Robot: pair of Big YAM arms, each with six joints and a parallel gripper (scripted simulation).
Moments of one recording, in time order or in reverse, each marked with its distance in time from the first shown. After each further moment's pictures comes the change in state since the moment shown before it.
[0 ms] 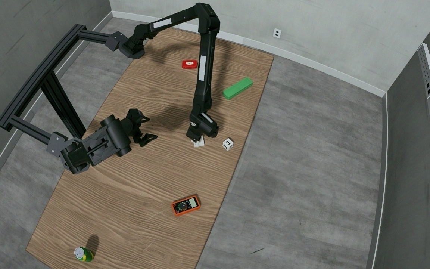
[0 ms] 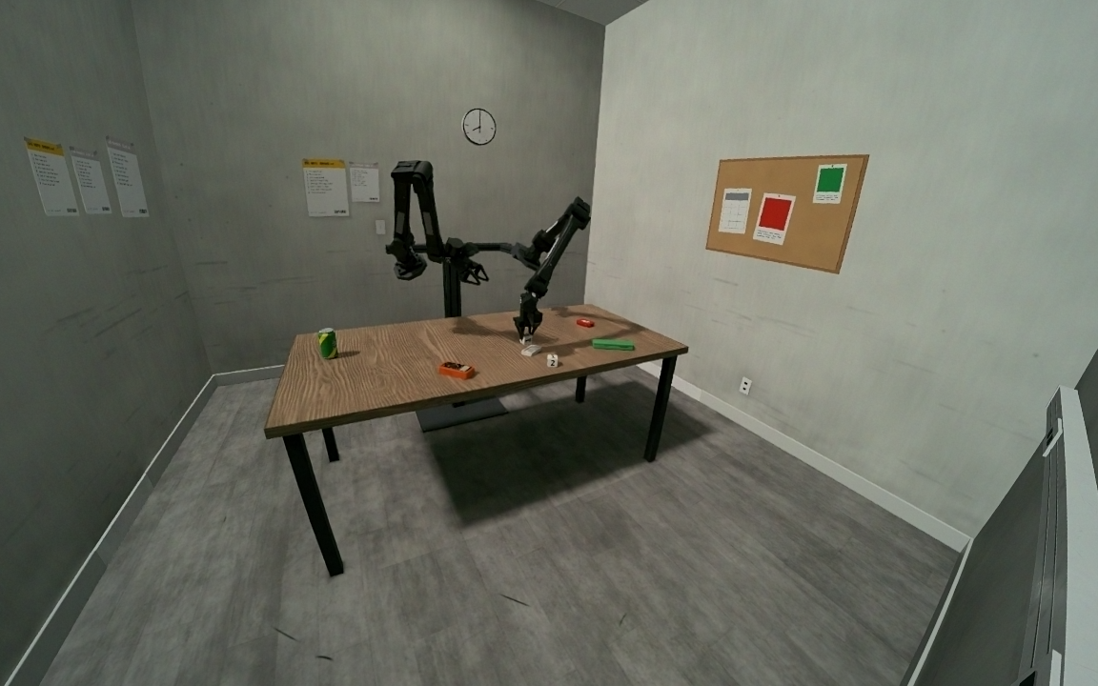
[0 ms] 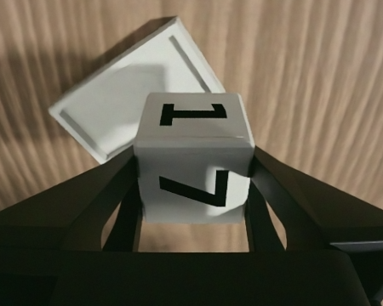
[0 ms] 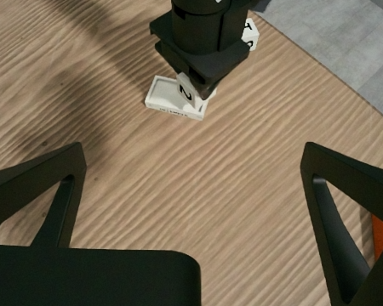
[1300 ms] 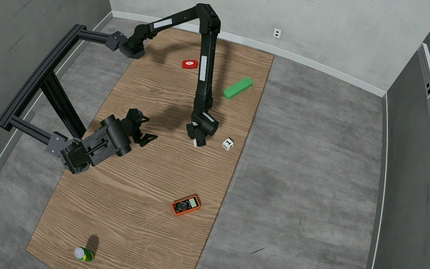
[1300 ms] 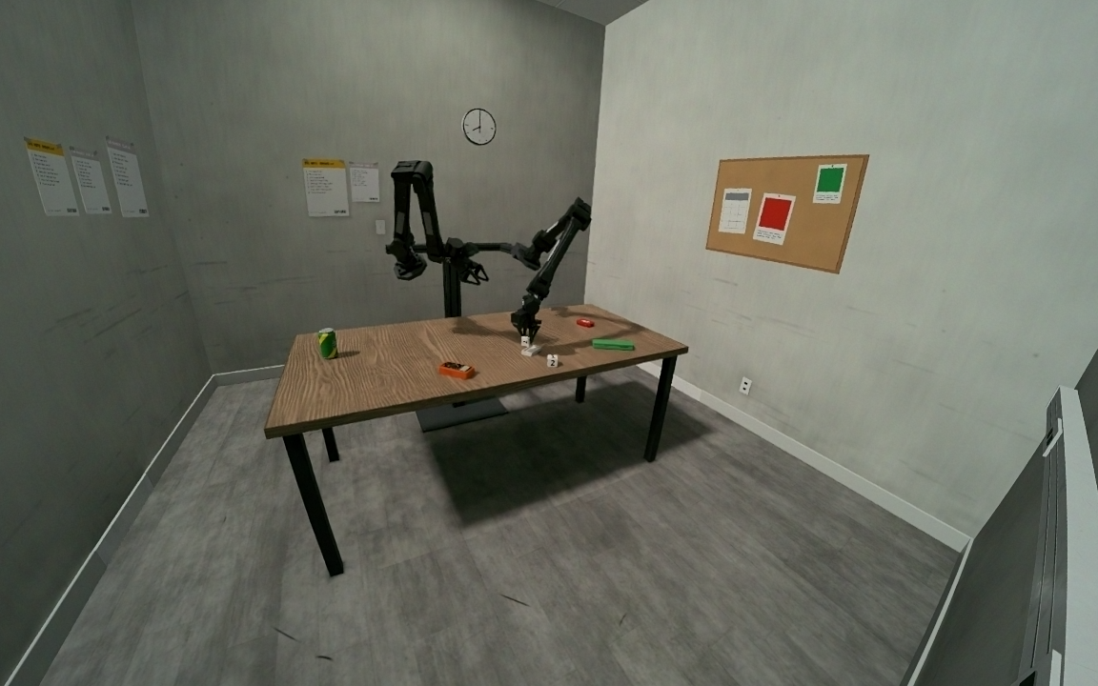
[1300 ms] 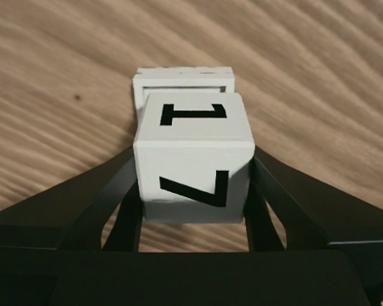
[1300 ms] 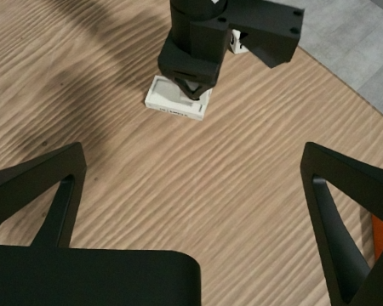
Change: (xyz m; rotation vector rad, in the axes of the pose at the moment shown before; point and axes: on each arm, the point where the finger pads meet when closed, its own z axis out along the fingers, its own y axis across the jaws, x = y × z) left arm -0.005 0.007 0.010 0.002 -0.018 0.989; right arm 0.000 0.000 0.000 0.000 0.000 0.000
